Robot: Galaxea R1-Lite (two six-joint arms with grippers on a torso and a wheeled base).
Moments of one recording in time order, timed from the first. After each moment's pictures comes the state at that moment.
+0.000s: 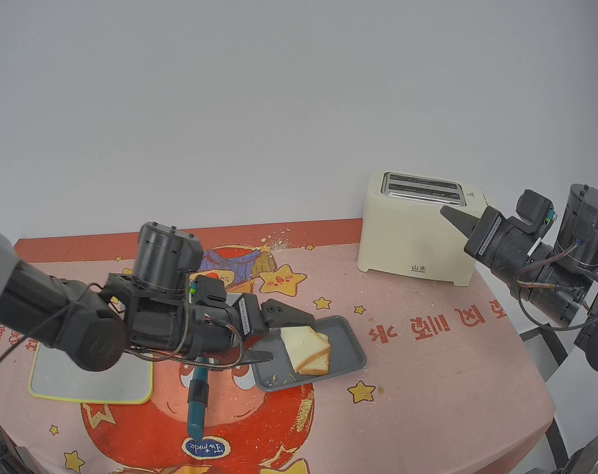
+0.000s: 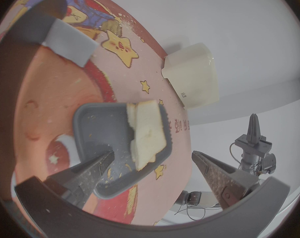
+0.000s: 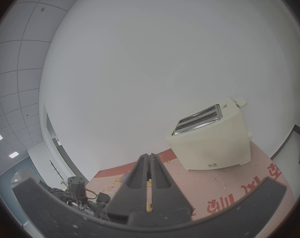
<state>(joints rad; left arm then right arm) -0.52 1.76 -0.80 -0.36 -0.54 -0.93 0.54 1.58 -0.59 -0.92 -0.10 0.59</state>
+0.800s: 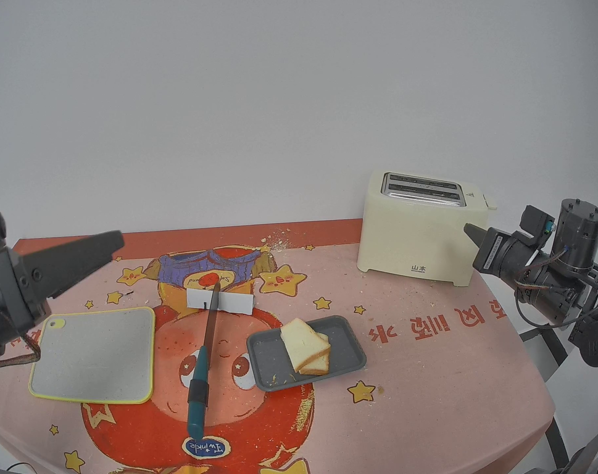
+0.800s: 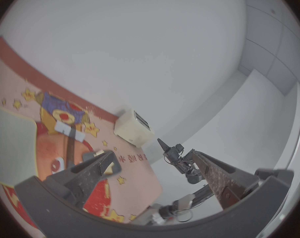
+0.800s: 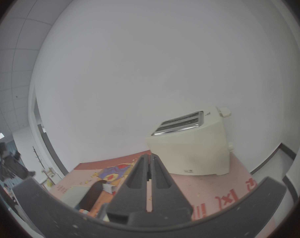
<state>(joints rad) -0.29 0.98 -0.55 -0.40 -0.43 -0.49 0.39 1.65 -0.54 -0.94 -0.18 0.36</state>
